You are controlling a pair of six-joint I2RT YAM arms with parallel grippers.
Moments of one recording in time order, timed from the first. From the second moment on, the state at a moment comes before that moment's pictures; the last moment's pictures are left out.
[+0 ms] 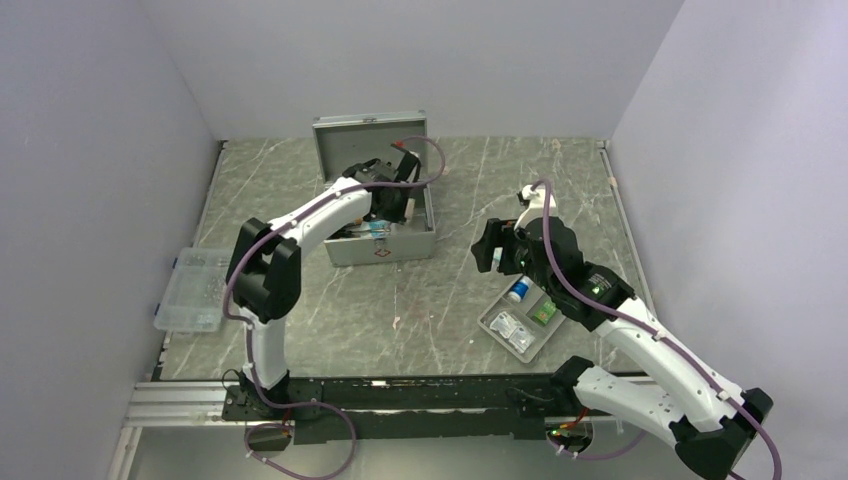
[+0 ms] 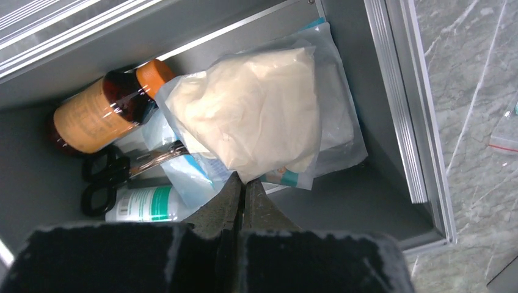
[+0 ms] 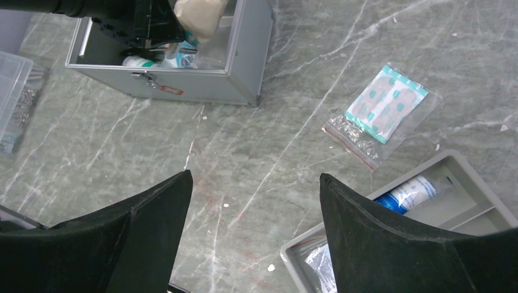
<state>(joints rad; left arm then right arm) -0.61 1.93 1.65 -0.71 -0.21 -0.28 0.69 0.87 0.92 -0.52 0.24 0.45</state>
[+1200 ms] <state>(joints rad) -0.73 1.43 1.40 -0.72 -0.24 -0.29 0.39 1.52 0.93 -0.43 0.29 0.57</state>
